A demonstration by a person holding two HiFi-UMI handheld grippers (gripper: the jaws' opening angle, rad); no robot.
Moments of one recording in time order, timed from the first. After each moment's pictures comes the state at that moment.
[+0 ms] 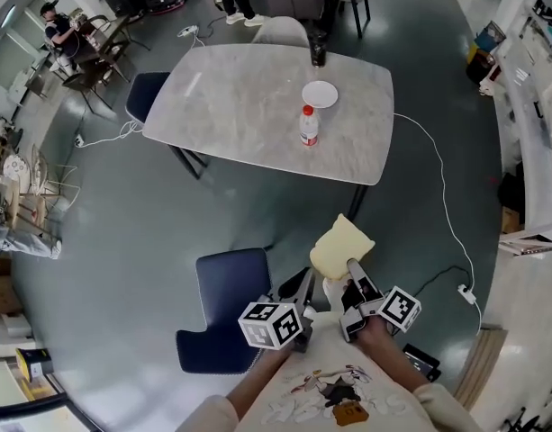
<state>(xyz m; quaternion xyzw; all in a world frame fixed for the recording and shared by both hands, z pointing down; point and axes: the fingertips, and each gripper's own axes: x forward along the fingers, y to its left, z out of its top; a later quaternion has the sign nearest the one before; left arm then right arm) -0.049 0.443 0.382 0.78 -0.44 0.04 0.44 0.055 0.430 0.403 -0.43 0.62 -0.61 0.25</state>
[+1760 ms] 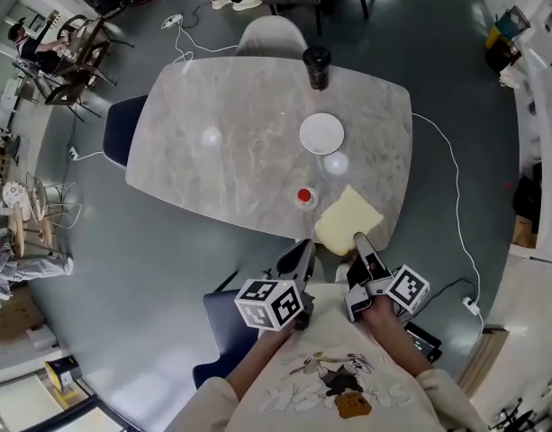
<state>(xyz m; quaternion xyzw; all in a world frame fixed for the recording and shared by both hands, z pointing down) -0.010 0.086 0.388 0.78 -0.45 0.07 0.43 0.105 0.086 0.423 -0.45 0.58 -0.62 0.26</state>
